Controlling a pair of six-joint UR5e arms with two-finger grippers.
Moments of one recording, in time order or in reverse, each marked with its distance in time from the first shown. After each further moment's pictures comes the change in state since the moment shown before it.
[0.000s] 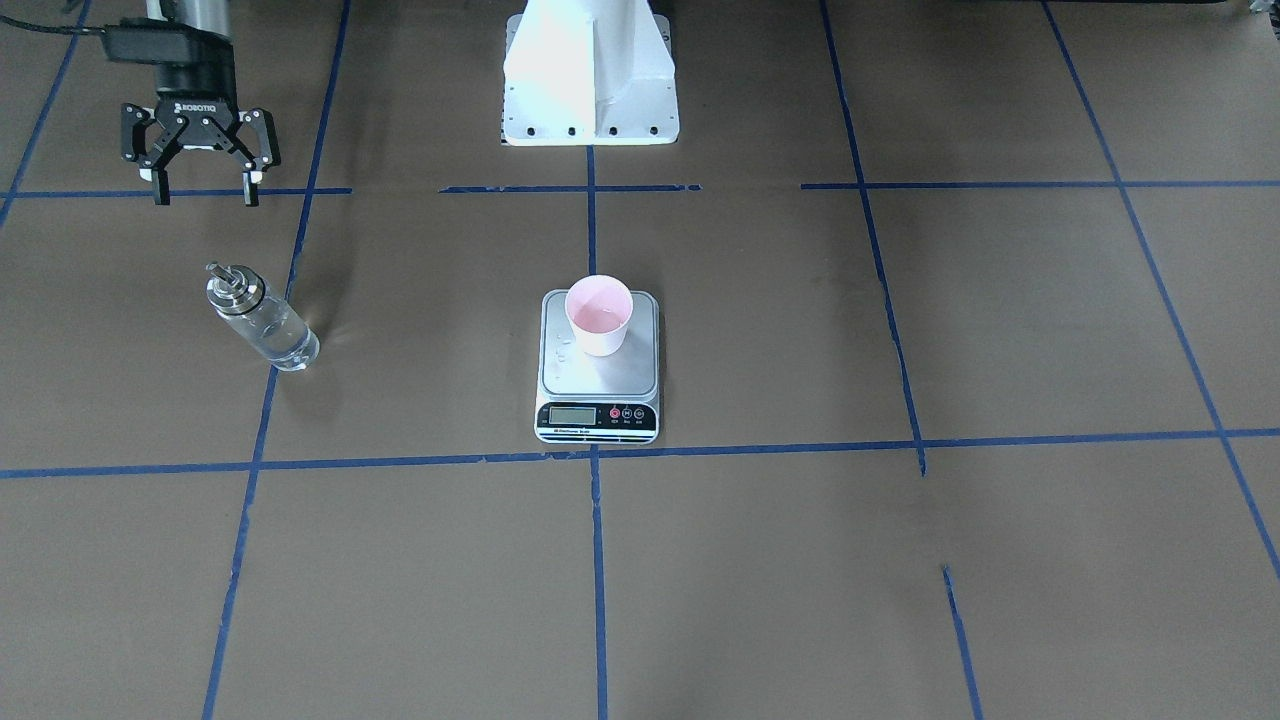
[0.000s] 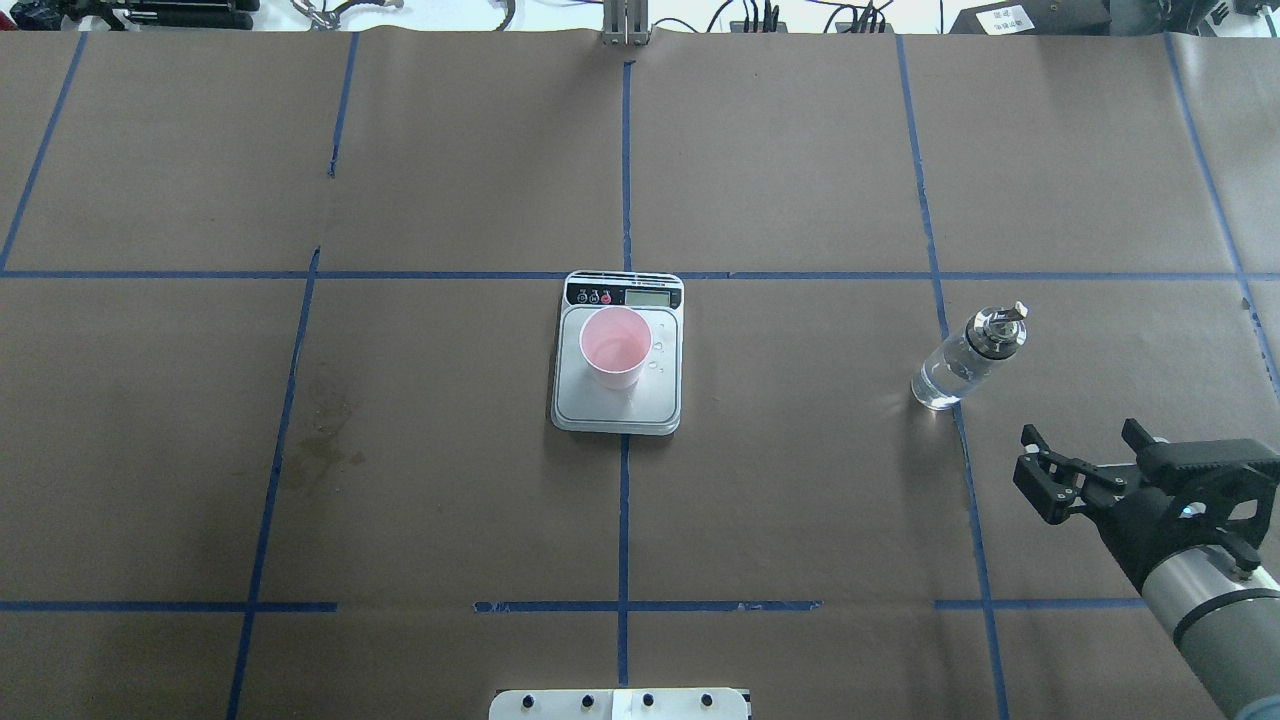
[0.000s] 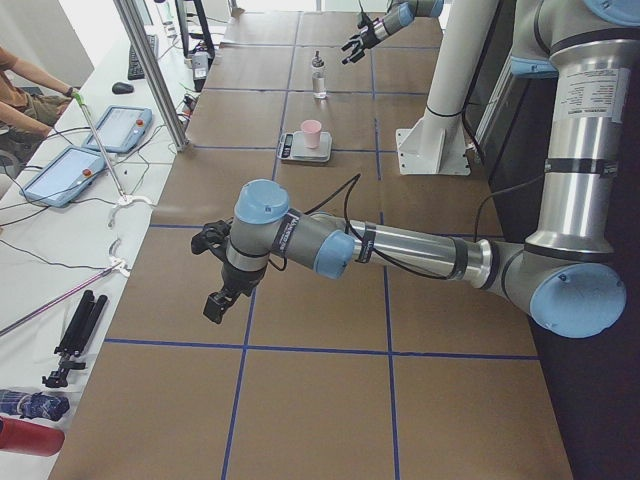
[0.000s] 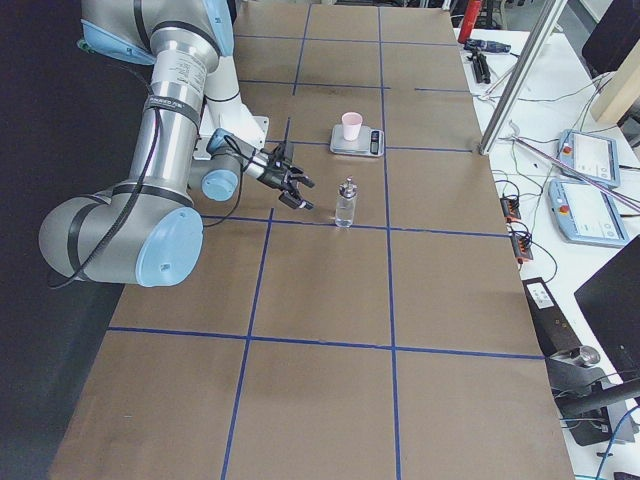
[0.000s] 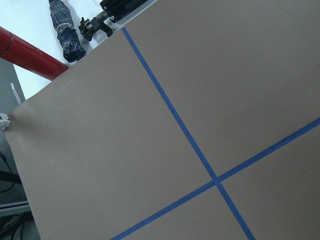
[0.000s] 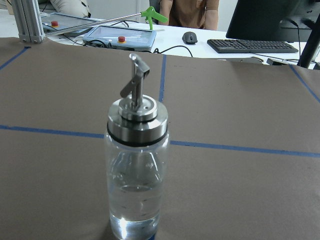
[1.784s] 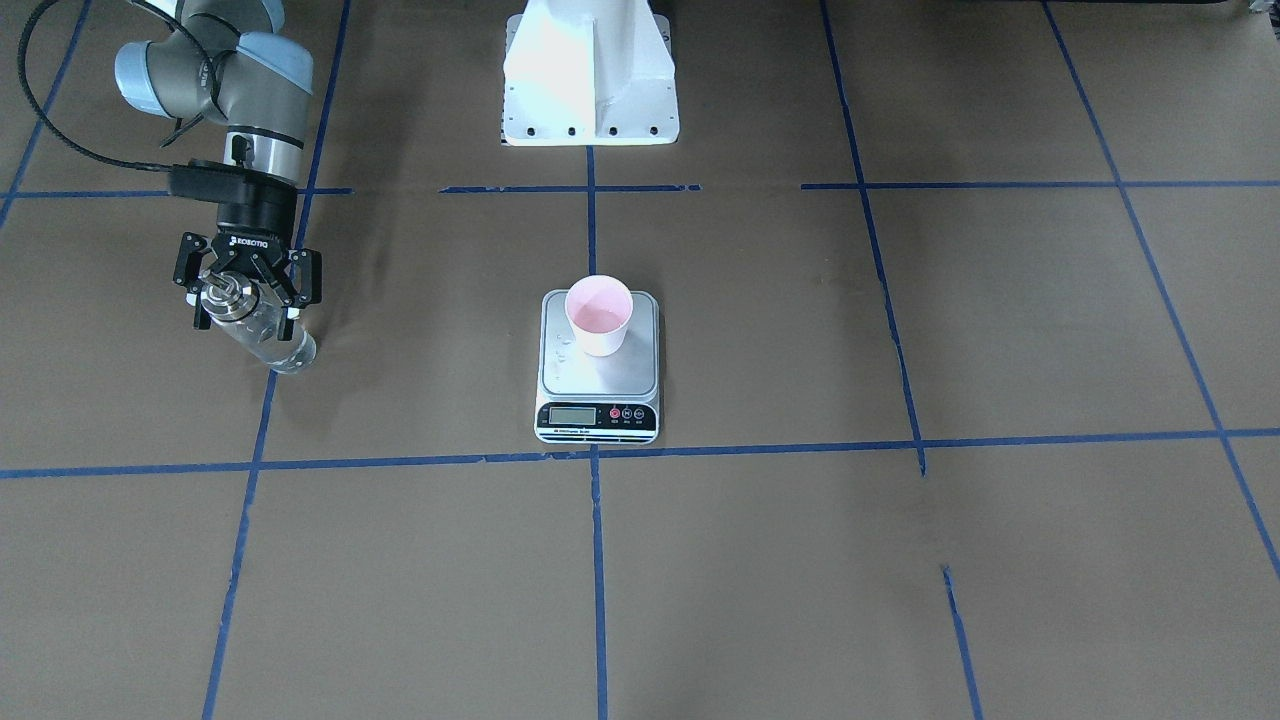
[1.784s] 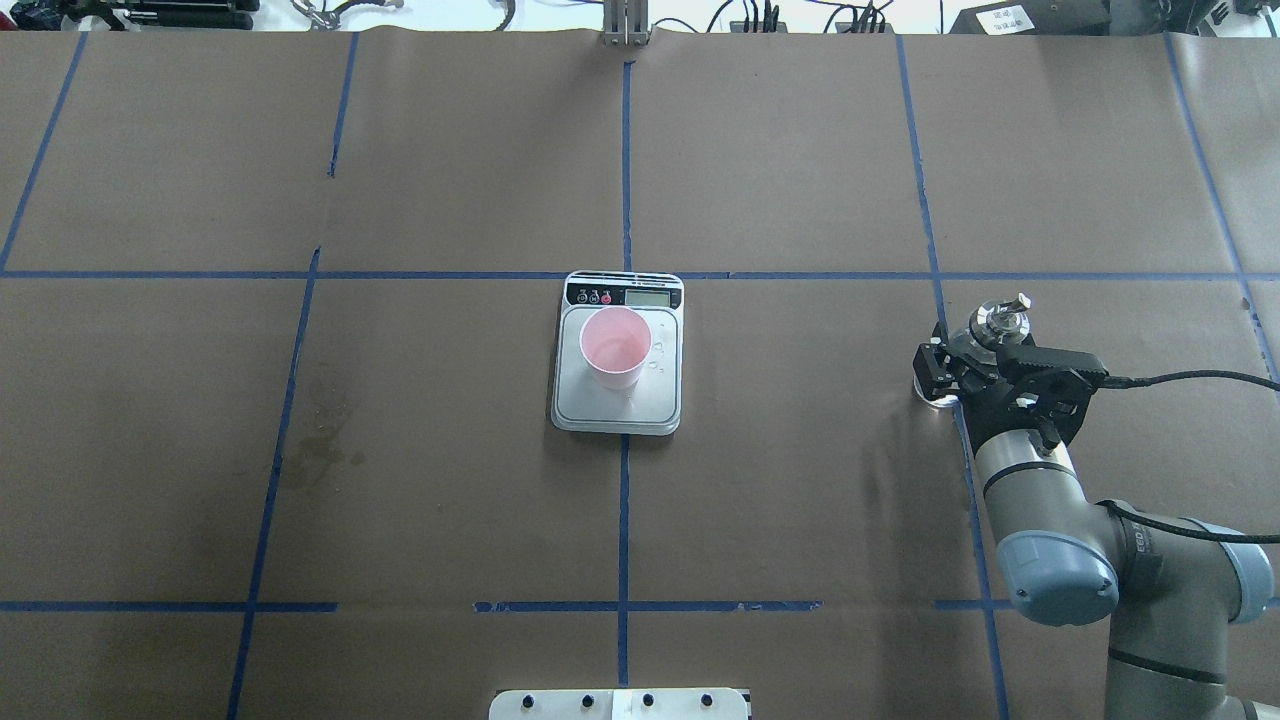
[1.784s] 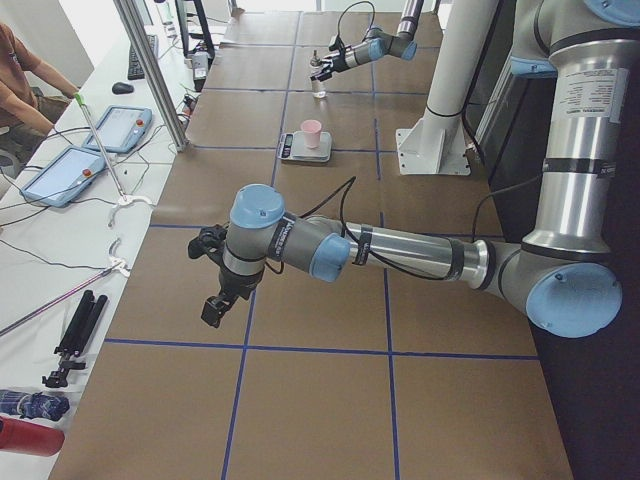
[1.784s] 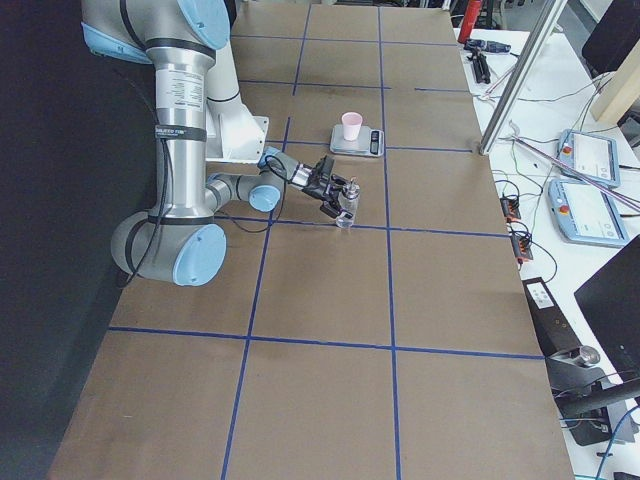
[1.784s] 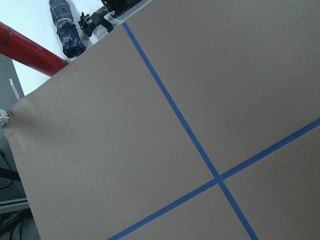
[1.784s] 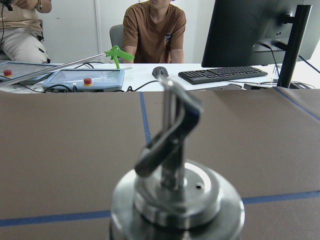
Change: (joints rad) left arm 0.002 -0.023 0.039 -0.003 0.002 0.001; right arm 0.252 0.464 -0.457 0.034 0.000 -0.001
